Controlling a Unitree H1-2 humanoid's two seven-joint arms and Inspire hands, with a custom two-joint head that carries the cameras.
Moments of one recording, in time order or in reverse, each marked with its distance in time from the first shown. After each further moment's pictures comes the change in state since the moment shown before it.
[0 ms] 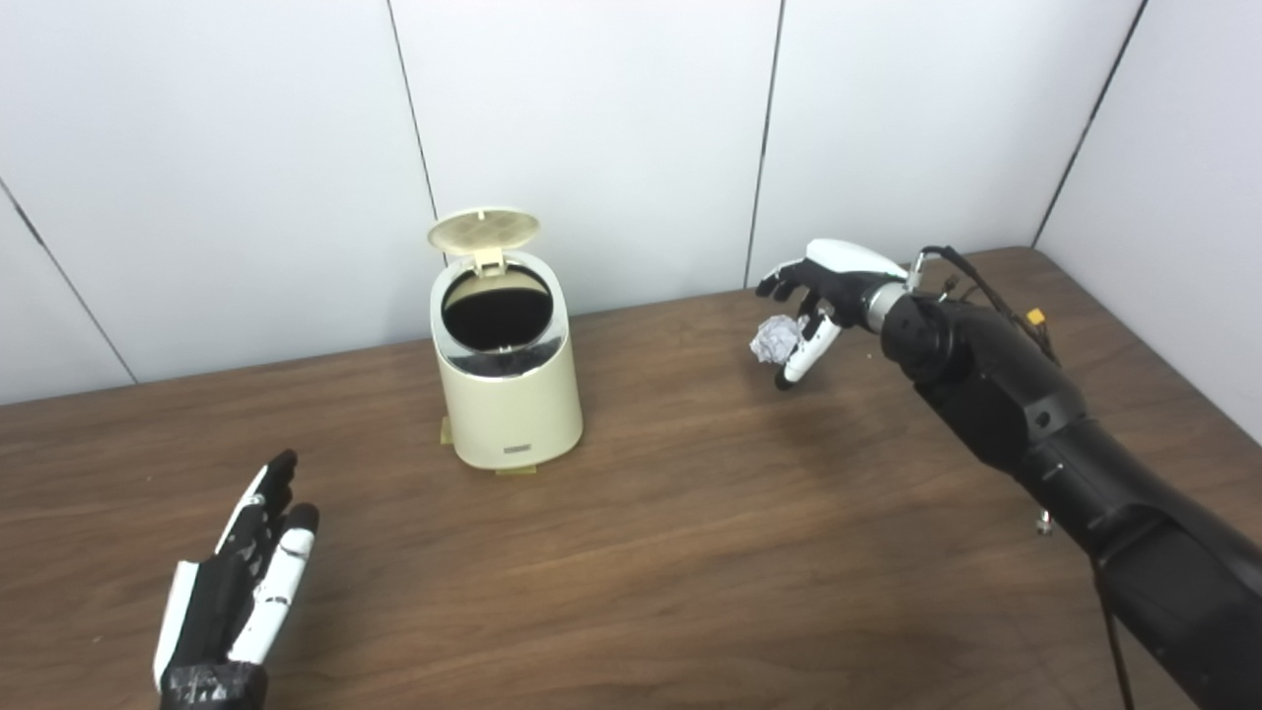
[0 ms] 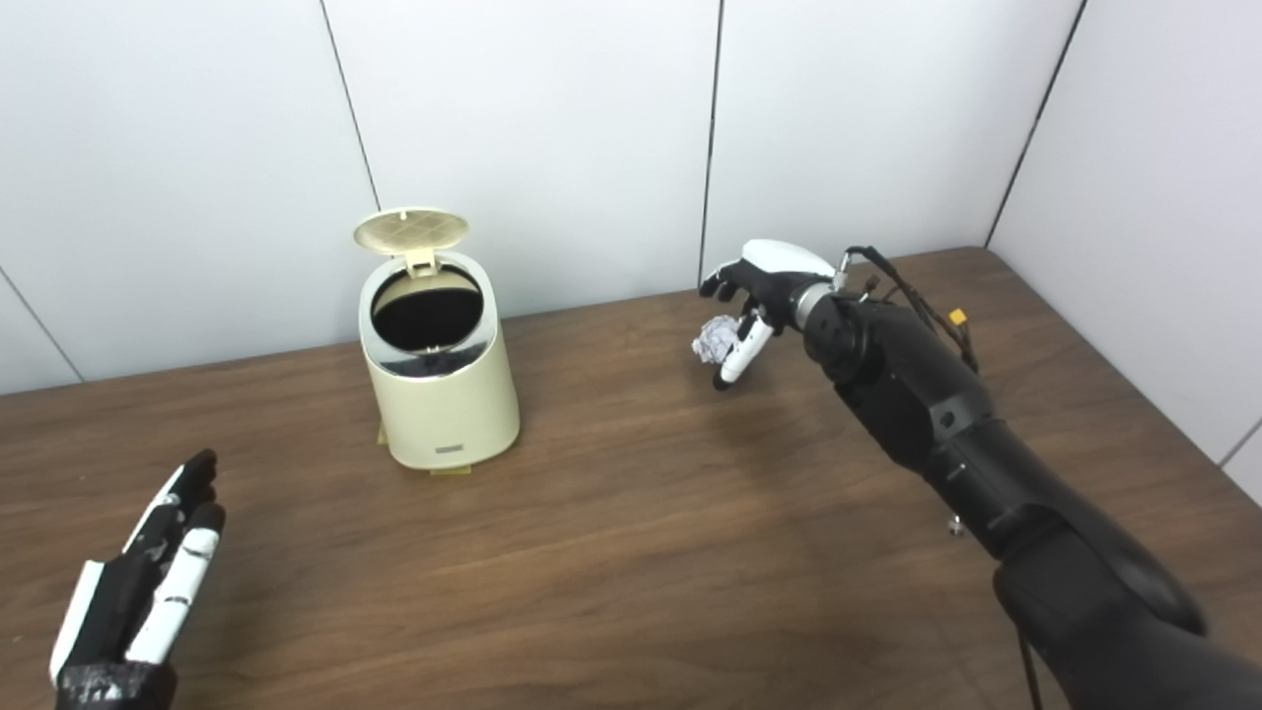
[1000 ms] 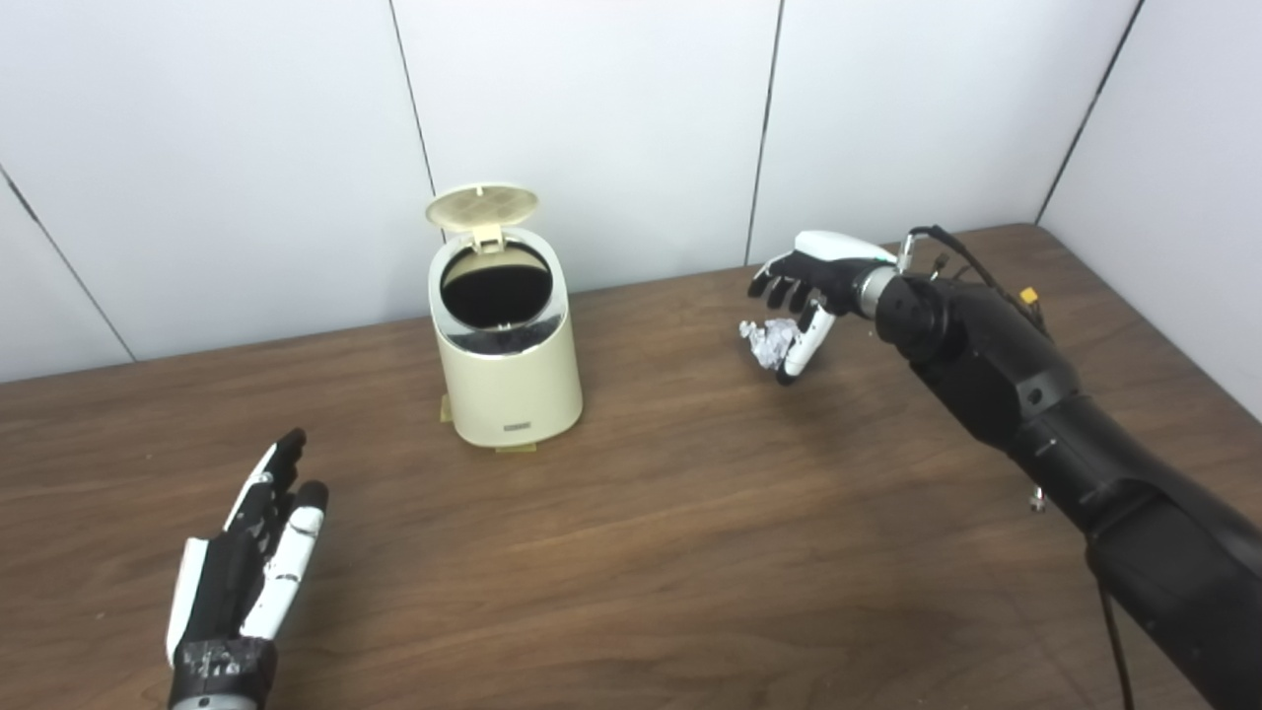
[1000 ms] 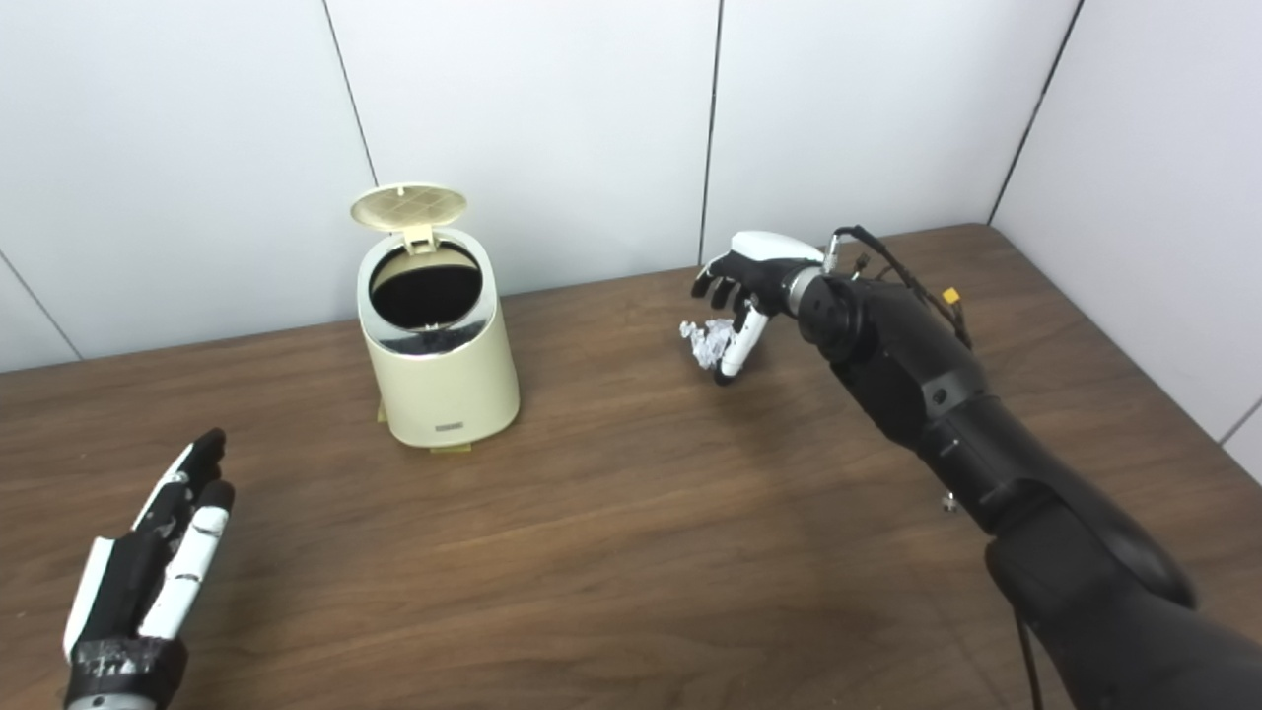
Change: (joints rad) left arm 0.002 -0.009 -0.012 0.001 0.040 -0.007 0.009; right arm 0.000 0.011 0.007 0.017 -0.026 -0.038 0.051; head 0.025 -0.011
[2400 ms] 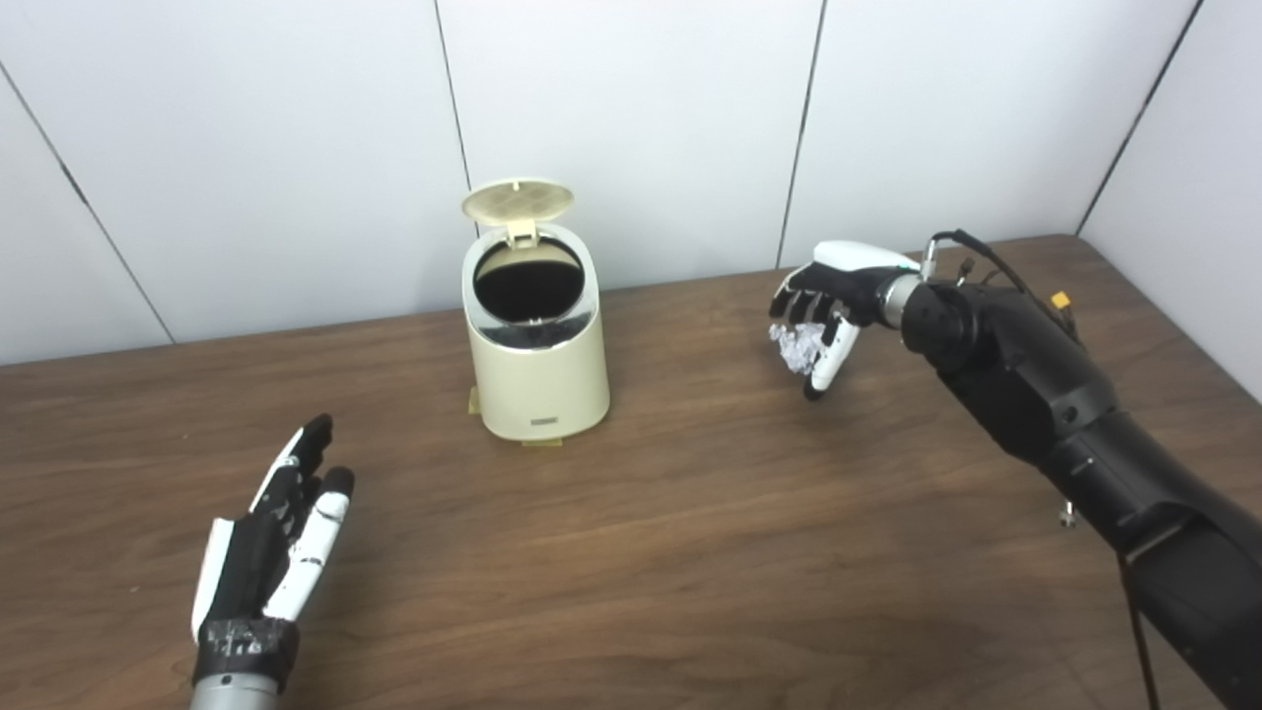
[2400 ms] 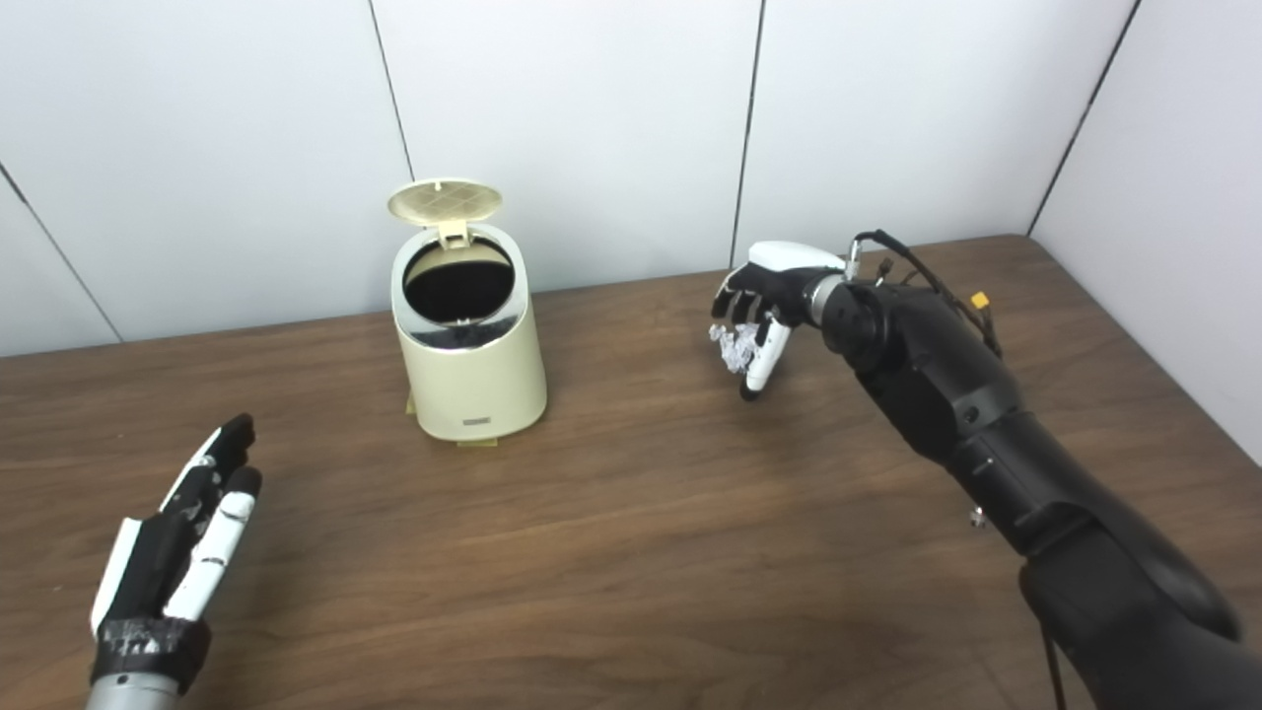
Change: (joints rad) left arm 0.002 -0.002 0.018 -0.008 -0.016 0.000 -0.012; right arm 0.010 -0.004 0.015 -0.096 -0.061 0.053 0.120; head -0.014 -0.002
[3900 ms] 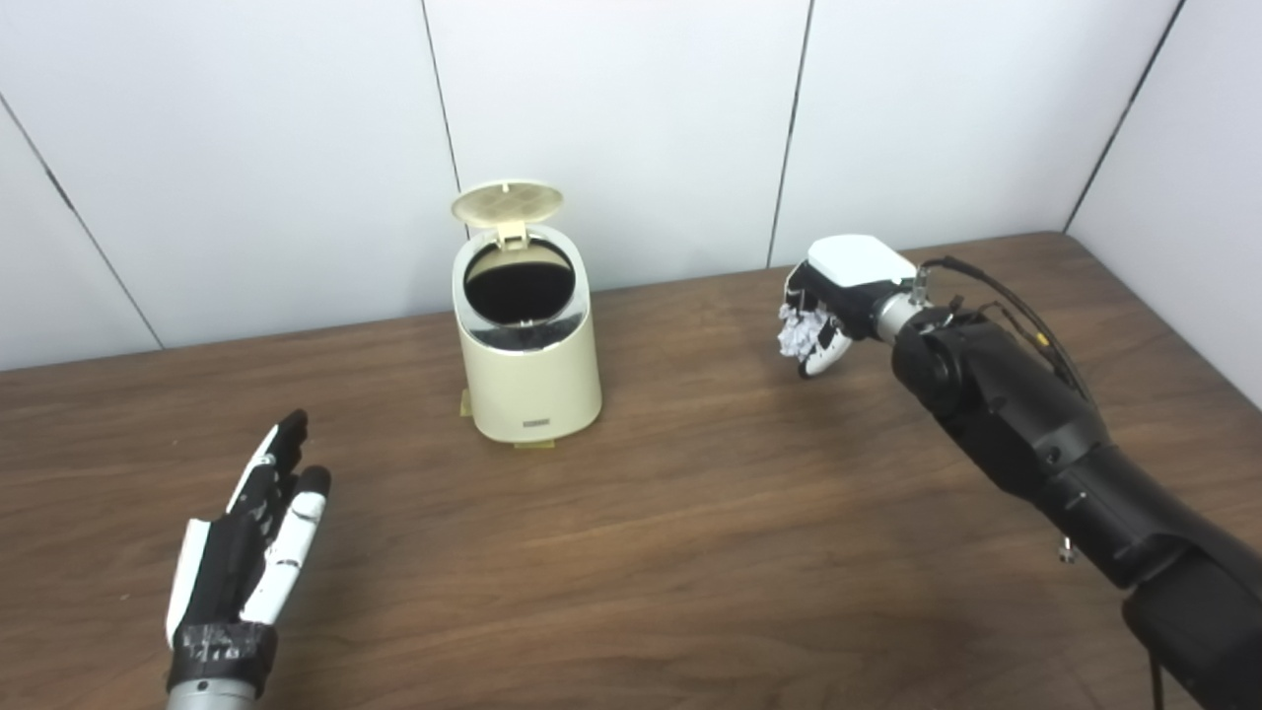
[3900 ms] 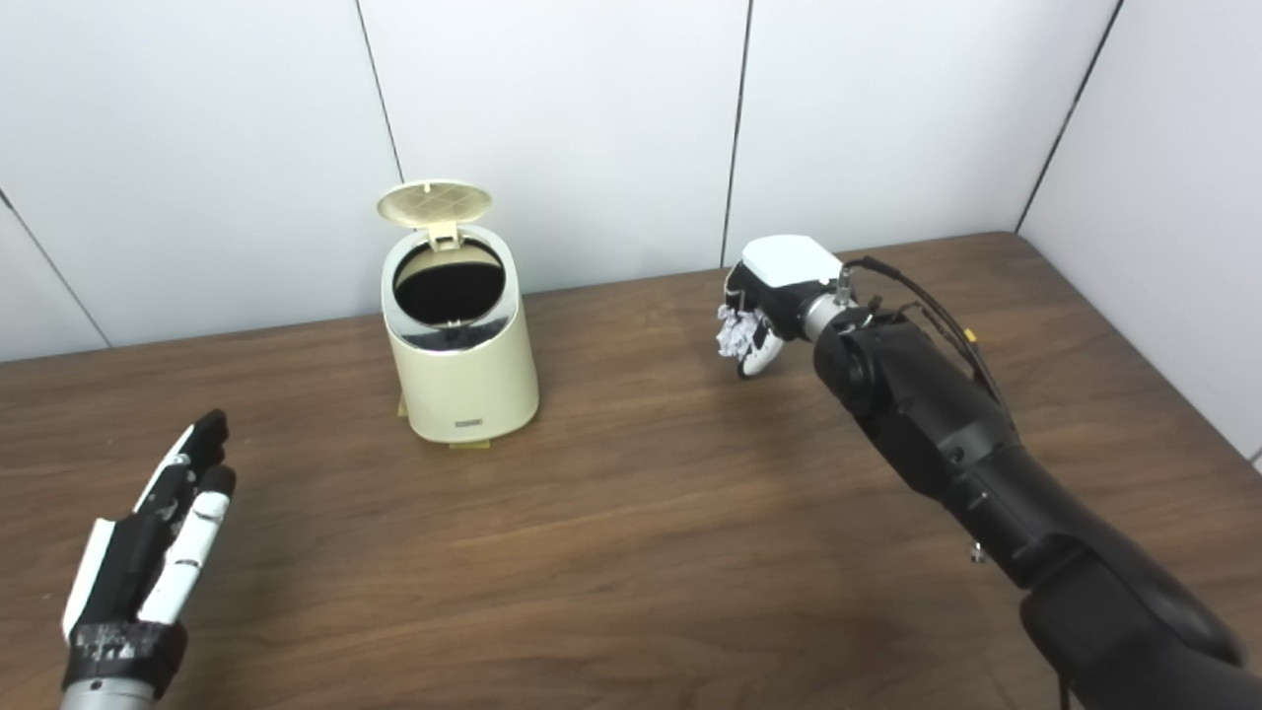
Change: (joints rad) left arm -0.004 0.014 0.004 -0.021 0.005 0.004 -0.003; right arm 0.084 0.002 0.013 -0.023 -0.151 -0.103 -0.308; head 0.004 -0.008
